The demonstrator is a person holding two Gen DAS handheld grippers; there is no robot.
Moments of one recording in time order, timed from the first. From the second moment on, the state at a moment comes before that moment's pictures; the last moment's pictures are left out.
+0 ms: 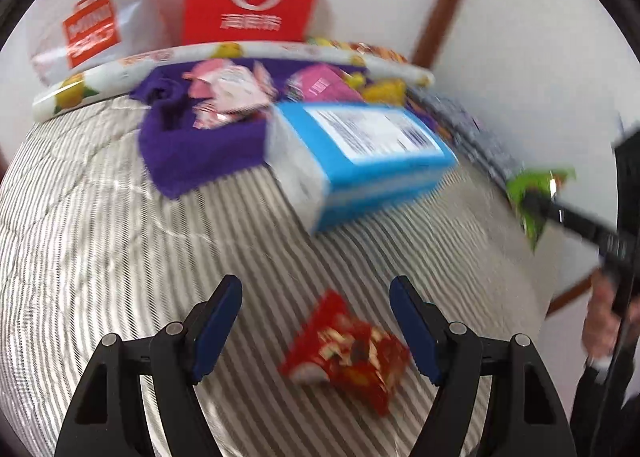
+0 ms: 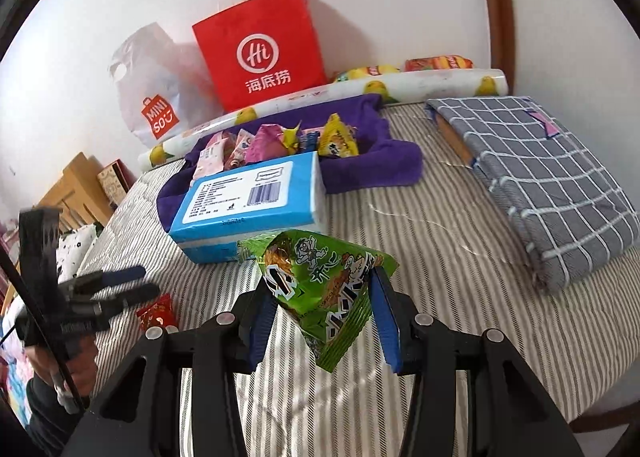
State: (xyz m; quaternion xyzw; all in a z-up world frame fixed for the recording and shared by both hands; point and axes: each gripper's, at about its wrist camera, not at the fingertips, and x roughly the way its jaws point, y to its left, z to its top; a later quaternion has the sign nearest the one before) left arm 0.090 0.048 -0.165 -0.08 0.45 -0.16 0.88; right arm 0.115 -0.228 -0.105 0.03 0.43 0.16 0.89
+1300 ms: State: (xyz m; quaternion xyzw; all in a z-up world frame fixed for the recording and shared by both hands) left arm 0.068 0.019 -0.154 -0.02 0.44 -0.09 0.89; right arm 0.104 -0.243 -0.107 0.03 0.43 0.16 0.89
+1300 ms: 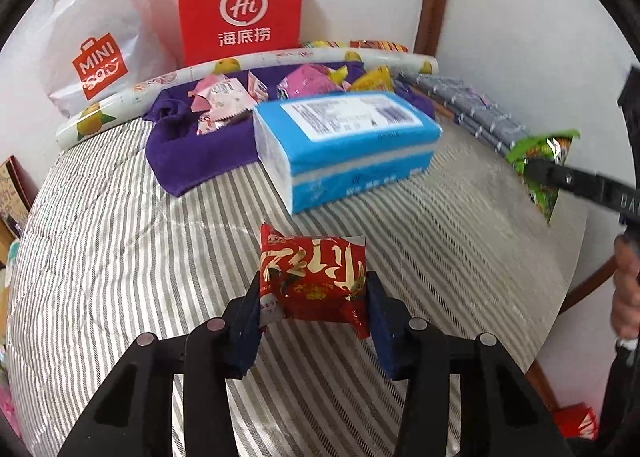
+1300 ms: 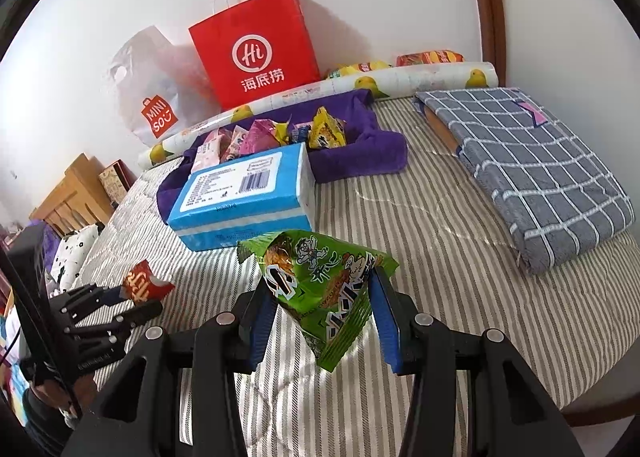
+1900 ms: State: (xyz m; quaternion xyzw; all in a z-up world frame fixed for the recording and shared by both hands) left arm 0.144 0.062 -0.110 -0.09 0.39 -0.06 0.91; right arm 0.172 -0.199 -0.062 0.01 0.38 0.19 0.91
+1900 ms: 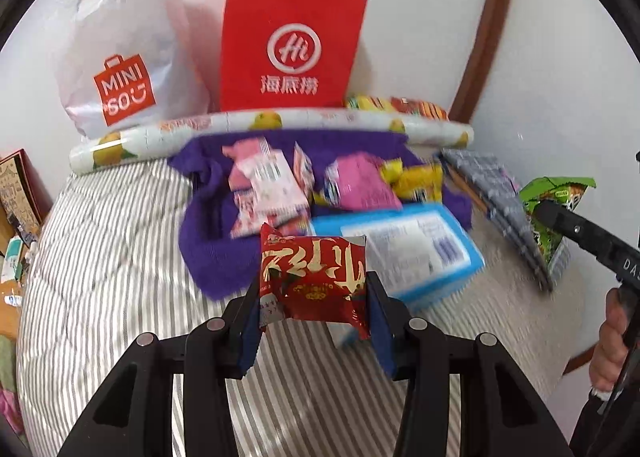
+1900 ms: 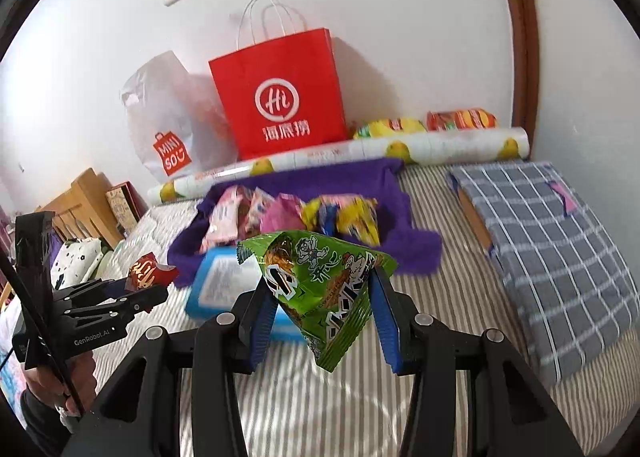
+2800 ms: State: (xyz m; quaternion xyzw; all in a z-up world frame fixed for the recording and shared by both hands) left arm 0.273 0.091 -0.082 -0.12 0.37 -0.03 0.92; right arm 0.300 -0.124 -0.043 0.02 0.35 0.22 0.91
